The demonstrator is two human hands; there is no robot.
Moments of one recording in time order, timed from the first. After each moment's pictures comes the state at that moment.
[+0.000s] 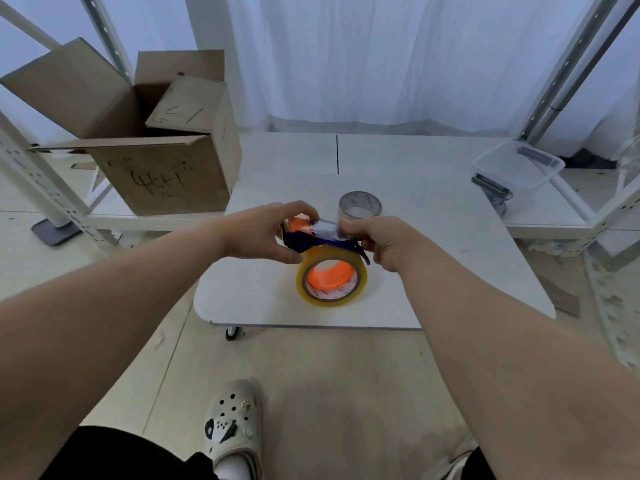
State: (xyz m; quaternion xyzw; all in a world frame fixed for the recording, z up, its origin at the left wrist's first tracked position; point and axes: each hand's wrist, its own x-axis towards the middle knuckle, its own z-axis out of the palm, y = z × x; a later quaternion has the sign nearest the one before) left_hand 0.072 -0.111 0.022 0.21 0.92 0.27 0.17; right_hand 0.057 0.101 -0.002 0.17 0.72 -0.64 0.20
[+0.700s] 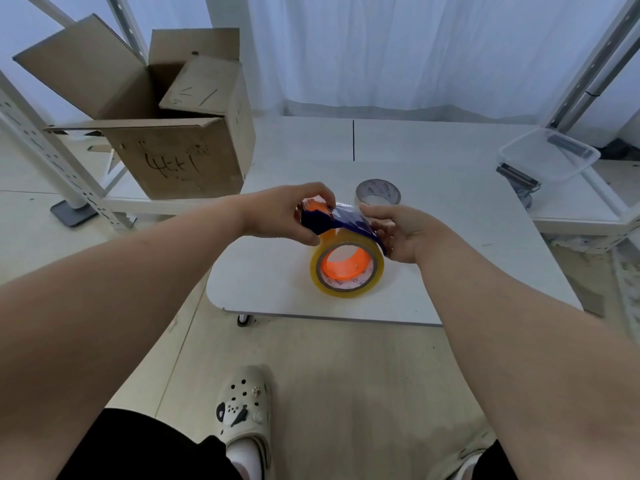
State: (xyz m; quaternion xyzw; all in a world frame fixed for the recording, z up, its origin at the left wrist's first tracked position) left_hand 0.064 -0.107 0.024 0.17 0.90 0.33 0.21; right_hand 0.044 0.110 -0.017 0.21 0.56 -0.75 0.28
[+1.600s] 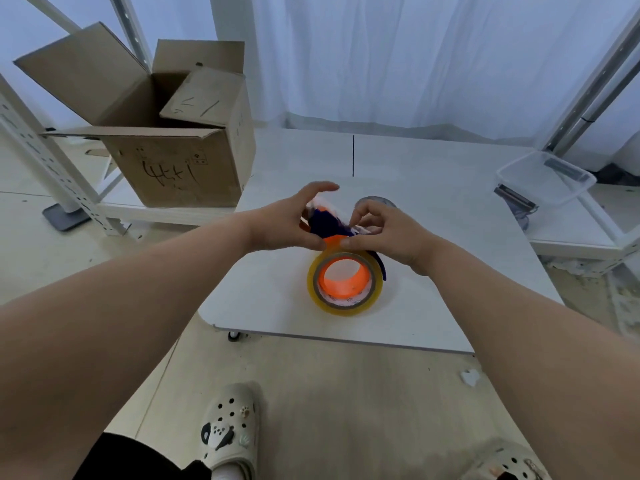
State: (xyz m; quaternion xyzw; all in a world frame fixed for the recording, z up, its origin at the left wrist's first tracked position) left_hand 0.052 -0.096 0.013 0.11 0.87 0.44 0.19; right_hand 0.034 0.108 -0.008 -0.16 0.83 -0.51 0.19
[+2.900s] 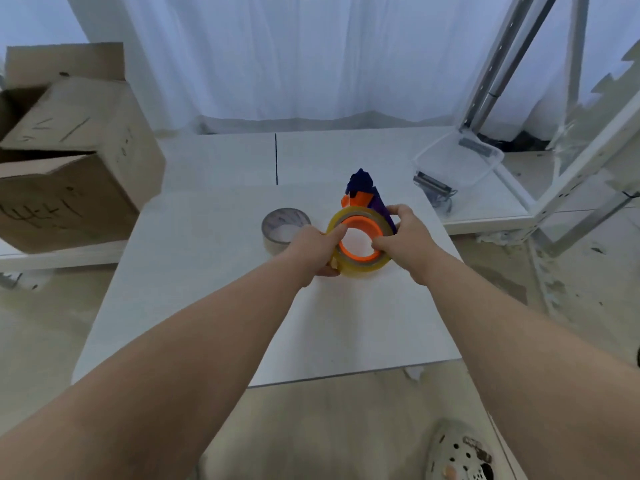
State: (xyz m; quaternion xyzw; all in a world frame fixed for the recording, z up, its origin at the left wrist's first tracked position) left_hand -0.012 0.093 -0.035 -0.14 0.78 0.57 0.21; right_hand -0.002 0.248 -0.034 0.12 0.84 -0.52 0.05
